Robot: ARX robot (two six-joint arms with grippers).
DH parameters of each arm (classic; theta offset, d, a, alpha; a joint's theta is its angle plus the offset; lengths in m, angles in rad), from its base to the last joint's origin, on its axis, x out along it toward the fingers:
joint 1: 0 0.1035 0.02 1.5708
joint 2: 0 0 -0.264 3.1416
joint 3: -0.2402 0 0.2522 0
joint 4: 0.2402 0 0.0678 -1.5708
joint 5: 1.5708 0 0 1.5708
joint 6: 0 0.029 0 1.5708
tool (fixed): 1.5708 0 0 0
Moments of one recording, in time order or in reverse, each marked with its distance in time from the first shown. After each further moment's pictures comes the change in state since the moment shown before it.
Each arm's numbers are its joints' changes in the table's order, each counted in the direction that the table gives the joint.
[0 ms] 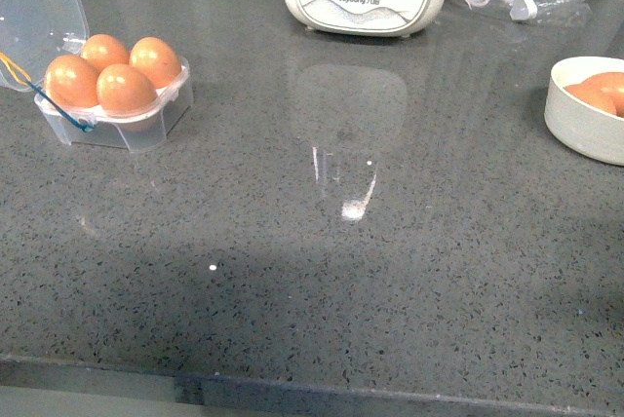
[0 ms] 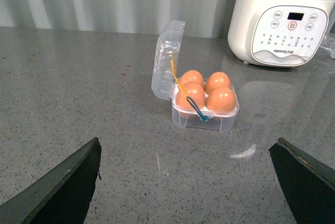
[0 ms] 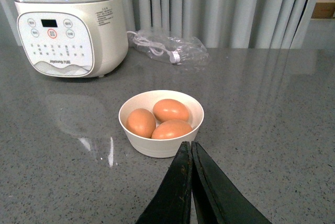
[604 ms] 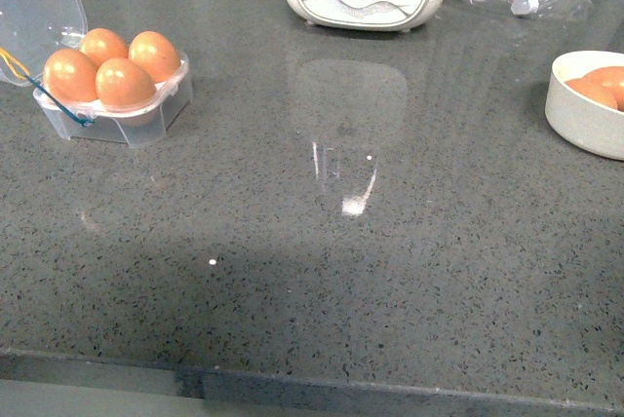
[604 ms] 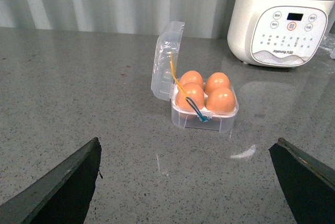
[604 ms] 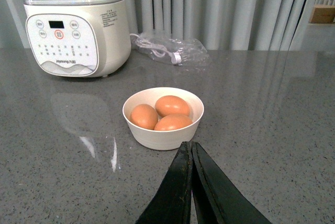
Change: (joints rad) left arm 0.000 0.000 0.000 0.000 0.000 0.000; right arm 0.001 0.243 0.045 0.182 0.000 0.000
